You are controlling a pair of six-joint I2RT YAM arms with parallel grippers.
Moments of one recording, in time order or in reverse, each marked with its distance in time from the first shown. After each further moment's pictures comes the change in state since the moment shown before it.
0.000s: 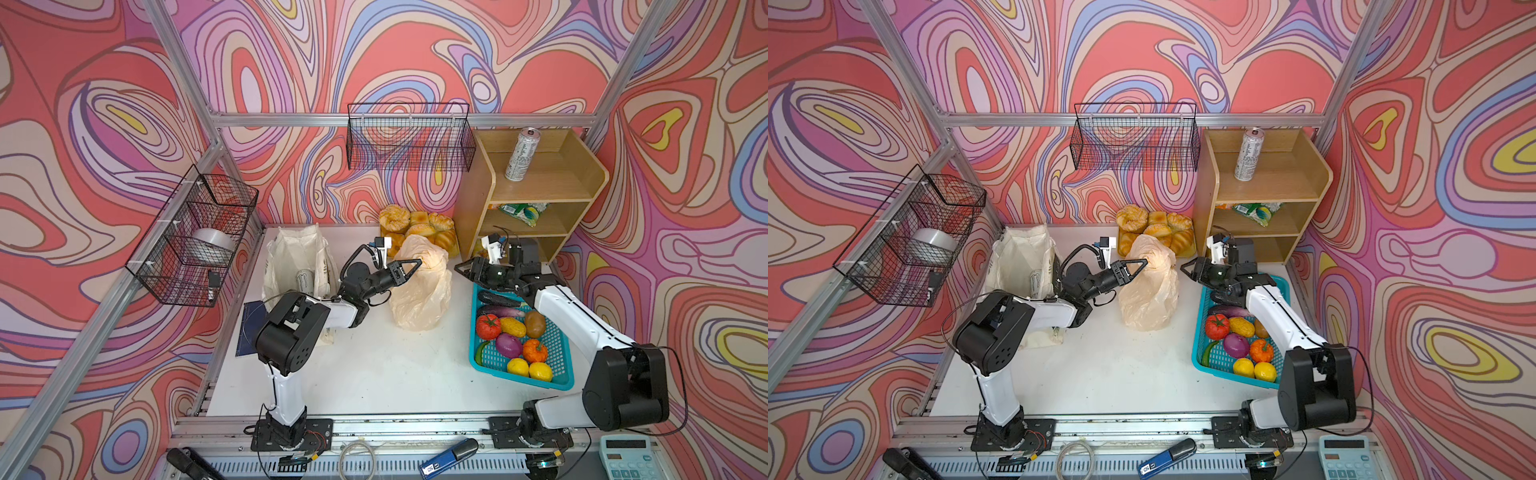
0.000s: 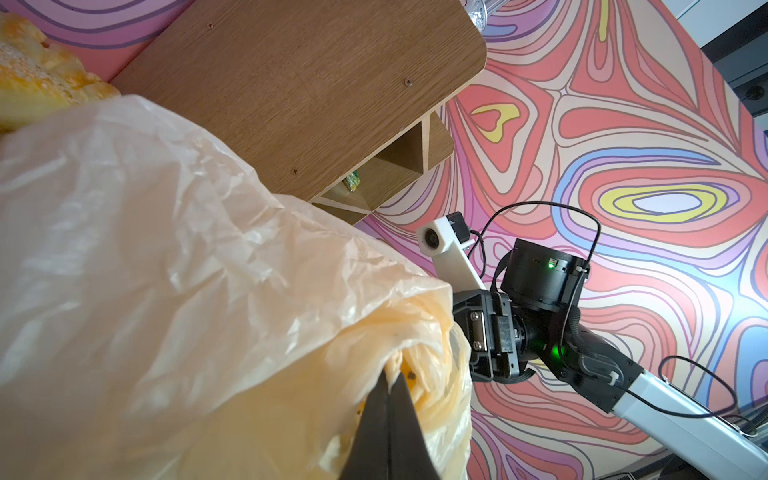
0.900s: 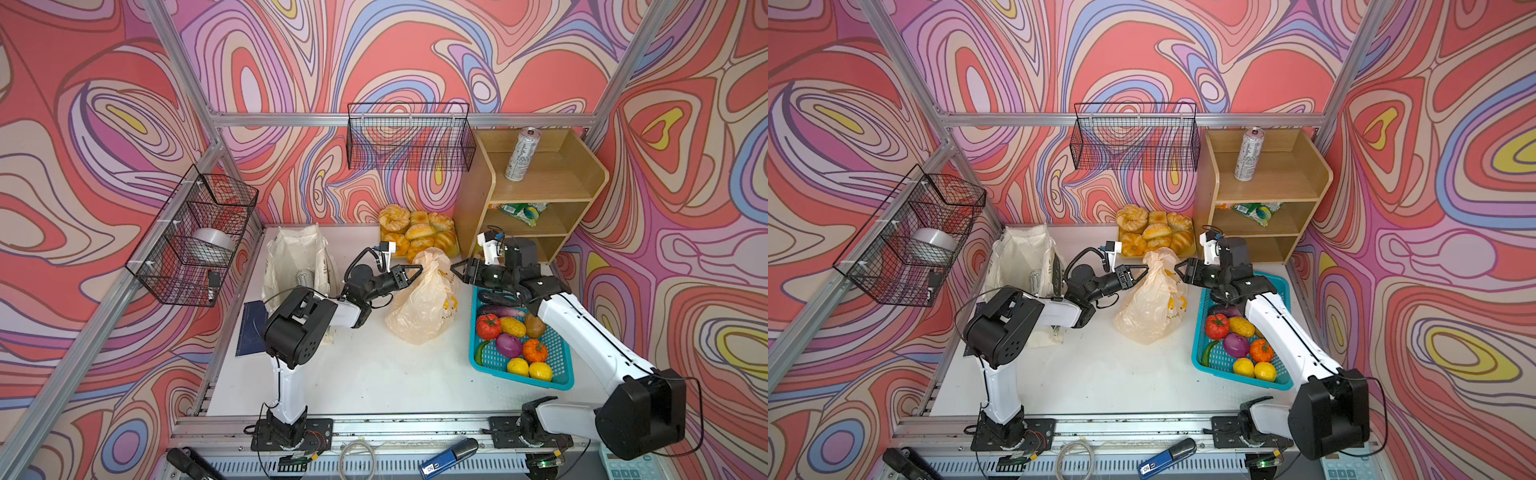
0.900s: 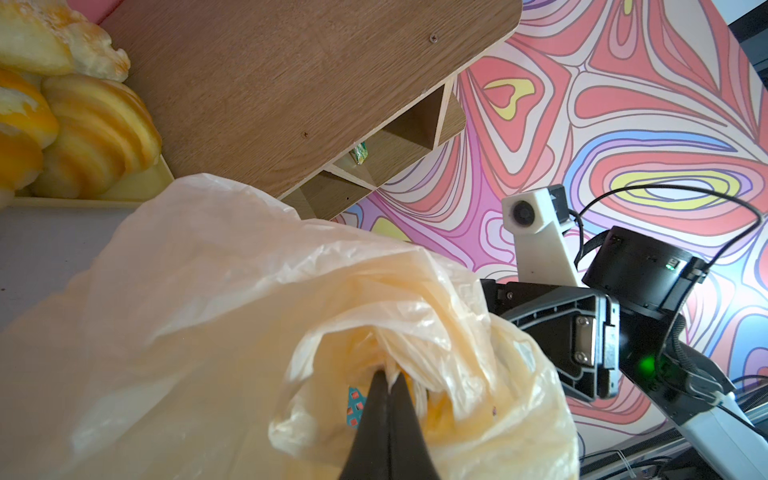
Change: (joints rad) left arm -0.009 0.068 0.013 0.029 0.045 -0.016; right arm 0.084 -0.153 0.019 -0.095 0.183 -0.058
